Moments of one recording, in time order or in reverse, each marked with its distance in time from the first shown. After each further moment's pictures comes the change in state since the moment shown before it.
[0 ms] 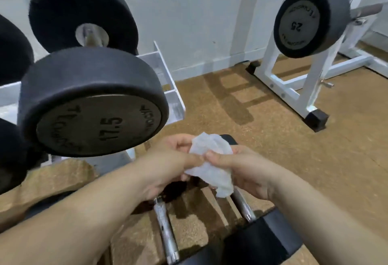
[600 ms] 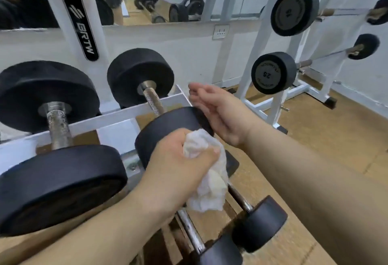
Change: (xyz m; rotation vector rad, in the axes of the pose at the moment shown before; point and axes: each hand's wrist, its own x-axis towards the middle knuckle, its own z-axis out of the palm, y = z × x) left_hand -0.173 0.082 -0.083 0.132 0.084 0.446; right_hand -0.021 -0.184 0.188 0.108 0.384 -0.439
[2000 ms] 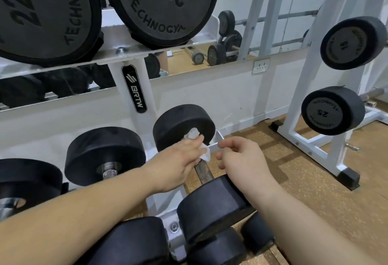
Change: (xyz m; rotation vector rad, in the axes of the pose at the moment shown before) left_hand 0.171 -0.033 -0.126 1.111 -0.243 0.505; right_hand 0.048 0.009 0.036 -0.547 0.264 -0.066
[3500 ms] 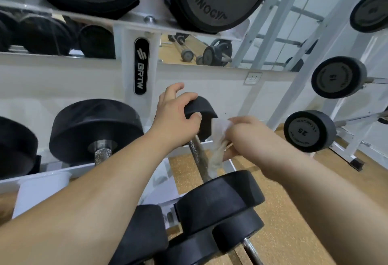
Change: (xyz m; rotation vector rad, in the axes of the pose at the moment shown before) left_hand 0.021 -0.010 -0.034 -0.557 0.642 -0.329; right_hand -0.003 -0.079 0.015 -0.311 -0.171 0.029
